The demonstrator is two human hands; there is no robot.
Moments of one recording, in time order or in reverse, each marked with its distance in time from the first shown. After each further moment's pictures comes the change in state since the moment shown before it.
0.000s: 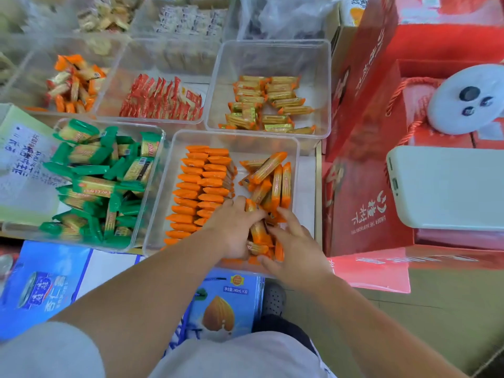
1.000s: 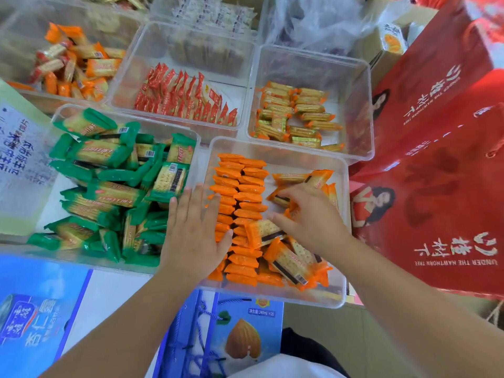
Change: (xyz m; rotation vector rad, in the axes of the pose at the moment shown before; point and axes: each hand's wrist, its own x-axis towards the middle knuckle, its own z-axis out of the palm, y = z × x) left_hand -0.055 -0.133 0.044 -0.132 0.561 -0.271; right_hand 0.113 -0.095 -0.028 -0.109 0.026 0.057
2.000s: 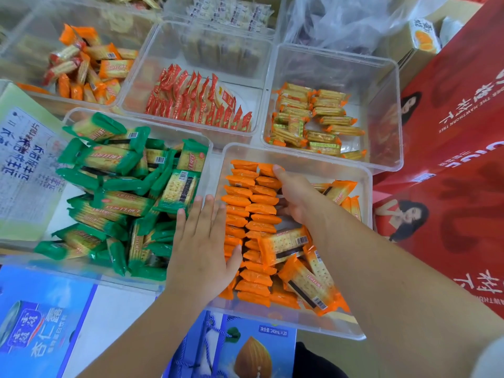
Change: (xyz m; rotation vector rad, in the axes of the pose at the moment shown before) left_hand 0.001 -0.005 0.009 0.019 0.023 -0.015; right_hand 0.123 -0.009 0.049 1.049 -0.159 0.718
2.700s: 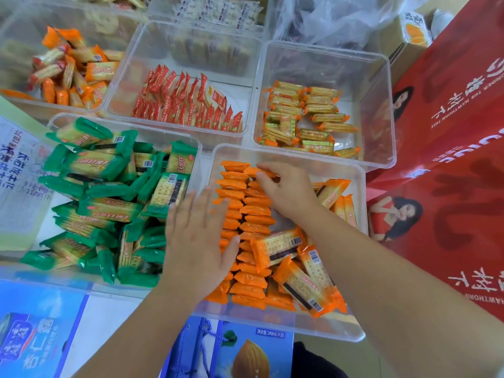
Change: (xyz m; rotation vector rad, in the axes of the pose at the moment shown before) left_hand 0.019 0.006 -0.018 -0.115 0.004 0.017; right_hand -0.013 0.002 -0.013 -0.772 0.195 -0.812
